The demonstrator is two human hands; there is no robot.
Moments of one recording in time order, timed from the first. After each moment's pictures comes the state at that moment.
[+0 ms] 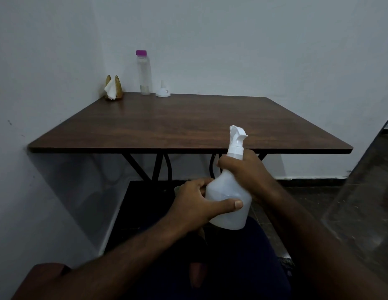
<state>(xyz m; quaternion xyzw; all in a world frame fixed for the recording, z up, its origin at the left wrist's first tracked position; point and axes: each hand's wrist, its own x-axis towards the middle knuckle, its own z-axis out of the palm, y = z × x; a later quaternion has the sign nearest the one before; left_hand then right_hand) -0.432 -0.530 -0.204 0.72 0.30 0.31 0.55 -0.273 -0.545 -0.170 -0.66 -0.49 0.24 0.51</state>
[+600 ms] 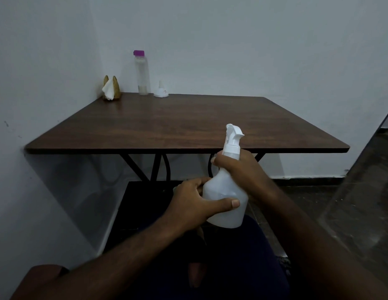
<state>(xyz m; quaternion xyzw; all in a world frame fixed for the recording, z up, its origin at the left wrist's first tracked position) -0.431 -0.530 -0.203 0.71 0.31 0.31 0.55 -0.277 -0.545 -0.170 -0.65 -0.49 0.24 0.52</state>
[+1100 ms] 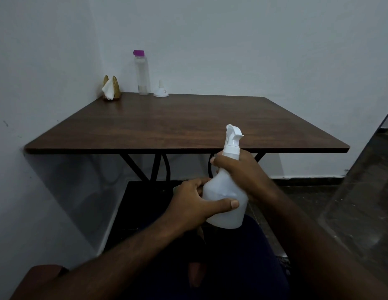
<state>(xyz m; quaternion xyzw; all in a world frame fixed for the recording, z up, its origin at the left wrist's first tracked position) -0.431 -0.528 -0.205 0.71 0.29 0.30 0.57 -0.276 -0.545 -0.171 -0.65 -0.48 0.26 0.52</state>
